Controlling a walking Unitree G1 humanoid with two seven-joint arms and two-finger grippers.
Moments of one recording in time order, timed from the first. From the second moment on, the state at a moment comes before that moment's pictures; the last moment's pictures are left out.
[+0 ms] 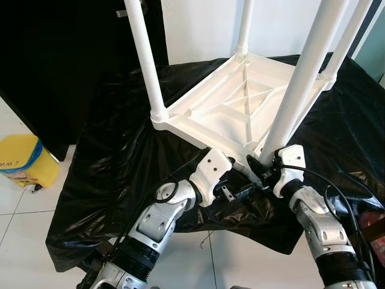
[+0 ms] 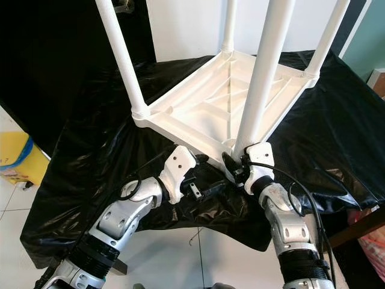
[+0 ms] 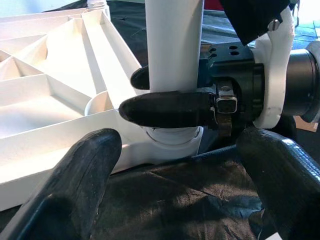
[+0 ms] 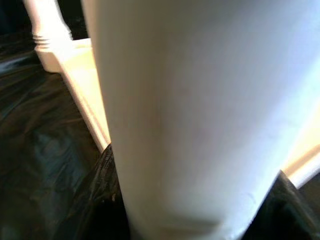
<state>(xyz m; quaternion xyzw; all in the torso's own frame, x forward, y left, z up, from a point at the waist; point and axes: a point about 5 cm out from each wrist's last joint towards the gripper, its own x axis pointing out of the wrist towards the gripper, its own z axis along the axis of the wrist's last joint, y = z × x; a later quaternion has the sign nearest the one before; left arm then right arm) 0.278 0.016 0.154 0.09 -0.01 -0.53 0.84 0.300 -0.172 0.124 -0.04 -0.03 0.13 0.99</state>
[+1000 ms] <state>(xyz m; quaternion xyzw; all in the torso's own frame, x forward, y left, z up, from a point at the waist) 0.279 0.028 0.146 0.10 0.01 -0.52 0.85 0.291 -0.150 0.124 0.01 -0.03 -0.10 0.99</state>
